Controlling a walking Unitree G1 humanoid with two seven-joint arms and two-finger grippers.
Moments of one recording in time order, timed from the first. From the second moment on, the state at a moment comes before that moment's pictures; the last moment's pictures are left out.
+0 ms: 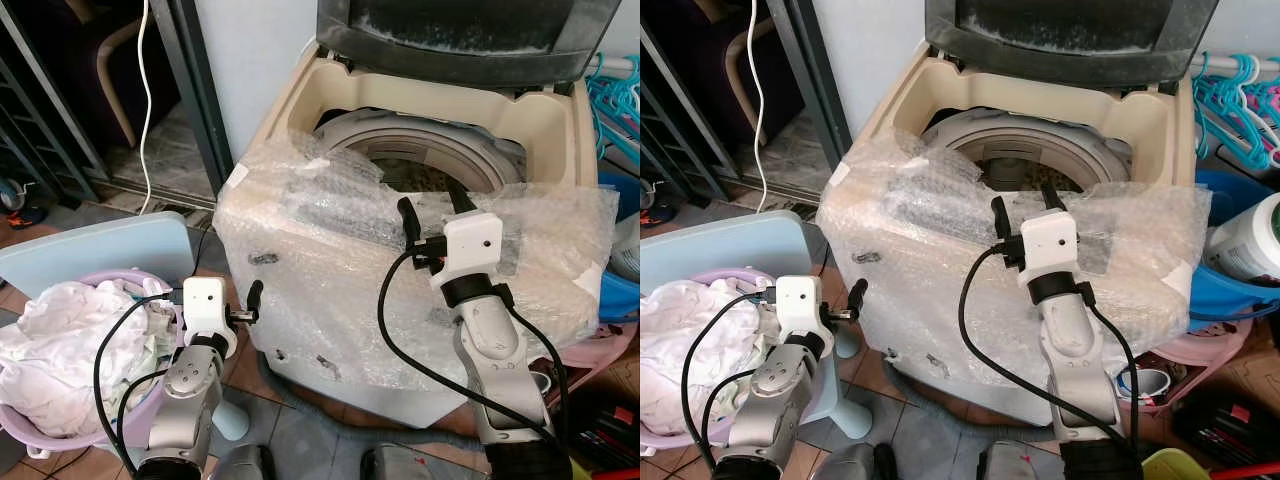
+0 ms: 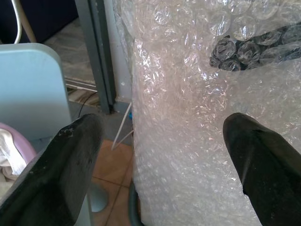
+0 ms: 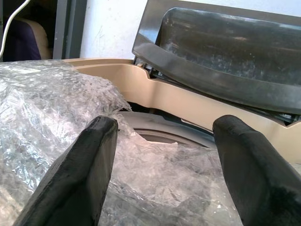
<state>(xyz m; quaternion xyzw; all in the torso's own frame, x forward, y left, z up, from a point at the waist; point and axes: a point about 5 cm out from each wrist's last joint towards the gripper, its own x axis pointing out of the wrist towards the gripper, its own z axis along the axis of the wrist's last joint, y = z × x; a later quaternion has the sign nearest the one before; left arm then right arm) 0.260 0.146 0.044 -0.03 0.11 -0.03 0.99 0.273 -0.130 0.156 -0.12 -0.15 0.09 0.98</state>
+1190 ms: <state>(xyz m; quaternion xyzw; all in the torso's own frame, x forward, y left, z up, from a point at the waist) 0.262 0.142 0.043 -0.02 0.12 -0.03 0.99 0.283 -0.121 0.184 -0.14 -0.19 0.08 0.97</state>
